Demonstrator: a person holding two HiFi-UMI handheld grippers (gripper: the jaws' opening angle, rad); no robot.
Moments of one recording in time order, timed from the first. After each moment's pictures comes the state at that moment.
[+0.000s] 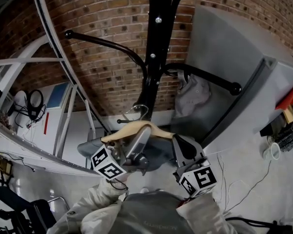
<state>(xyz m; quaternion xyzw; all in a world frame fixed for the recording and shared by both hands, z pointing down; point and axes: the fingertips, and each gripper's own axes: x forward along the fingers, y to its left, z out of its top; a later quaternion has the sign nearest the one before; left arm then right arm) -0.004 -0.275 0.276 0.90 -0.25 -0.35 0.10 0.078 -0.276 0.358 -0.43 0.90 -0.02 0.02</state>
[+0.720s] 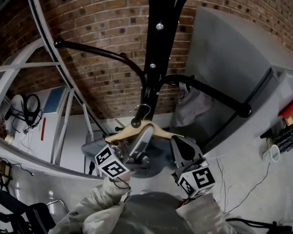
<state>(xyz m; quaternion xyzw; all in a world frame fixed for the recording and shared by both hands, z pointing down) -0.002 -0.326 0.292 0.89 -0.25 -0.35 0.13 0.072 -0.316 0.364 -0.43 0.90 -0.03 0.02</state>
